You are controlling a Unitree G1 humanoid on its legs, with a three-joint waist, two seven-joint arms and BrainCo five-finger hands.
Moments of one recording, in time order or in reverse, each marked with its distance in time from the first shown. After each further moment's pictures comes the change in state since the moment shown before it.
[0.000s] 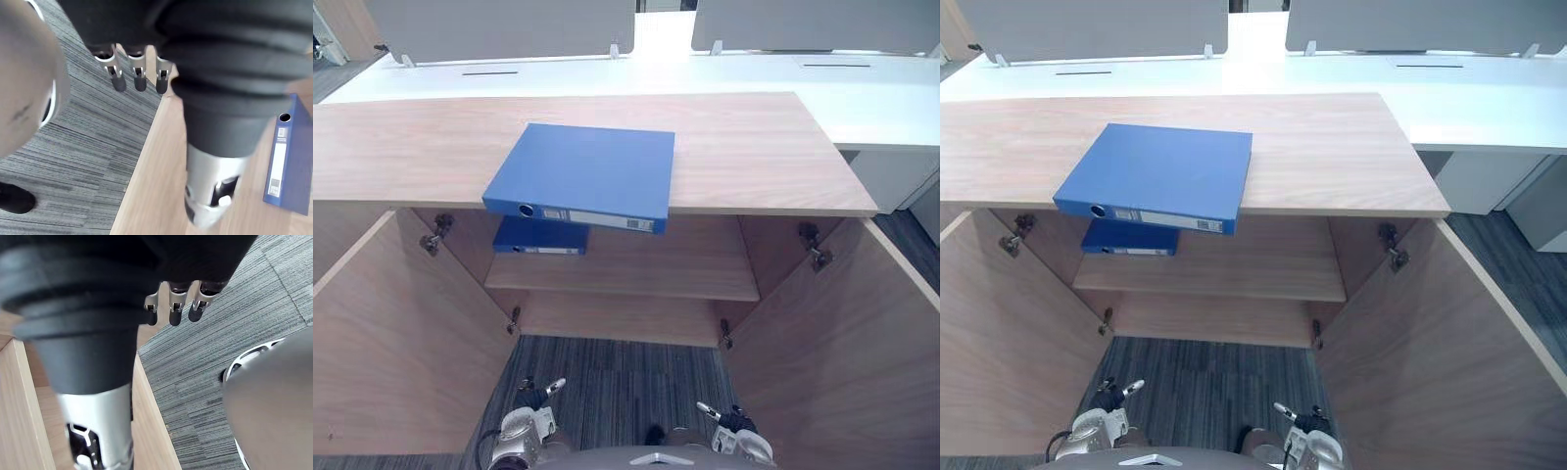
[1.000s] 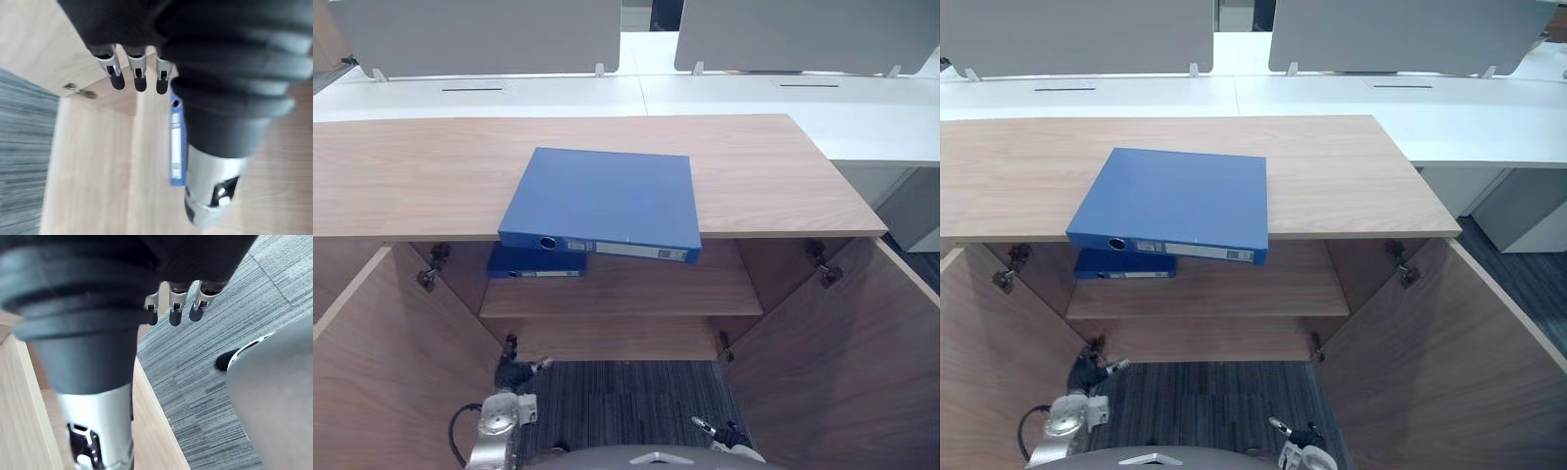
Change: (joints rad) left arm 0.235 0.136 -0.268 -0.602 0.008 -0.050 0.069; right arm 0.043 0.011 0.041 0.028 0.000 -0.021 -0.012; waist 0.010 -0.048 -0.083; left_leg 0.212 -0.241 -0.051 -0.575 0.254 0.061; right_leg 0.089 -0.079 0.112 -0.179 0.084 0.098
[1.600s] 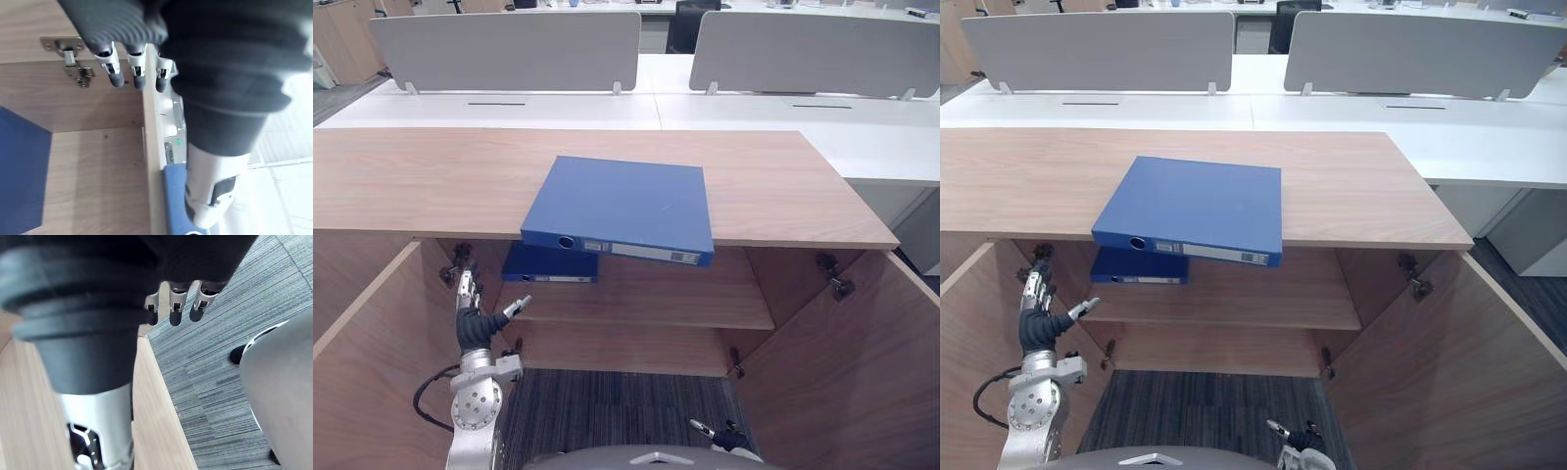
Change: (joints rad) left arm 0.118 -0.041 -0.002 -0.639 0.064 -0.107 0.096; right arm 0.046 0.006 0.043 -0.057 0.000 -0.007 -0.009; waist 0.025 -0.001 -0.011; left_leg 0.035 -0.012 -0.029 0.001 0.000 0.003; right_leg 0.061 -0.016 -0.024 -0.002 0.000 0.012
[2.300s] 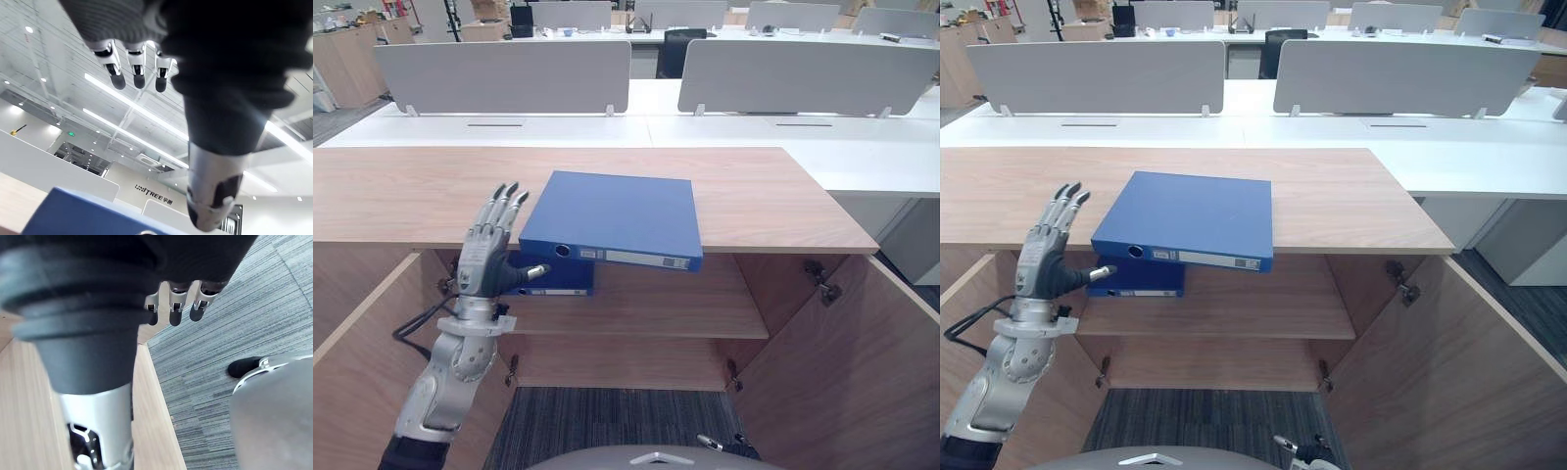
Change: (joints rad) left arm -0.272 0.437 -0.167 -0.005 0.674 0.015 0.128; right arm -0.023 -0.076 0.047 0.112 -0.001 -0.012 0.002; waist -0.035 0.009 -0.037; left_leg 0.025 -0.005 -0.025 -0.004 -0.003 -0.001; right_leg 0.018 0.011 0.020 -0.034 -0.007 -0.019
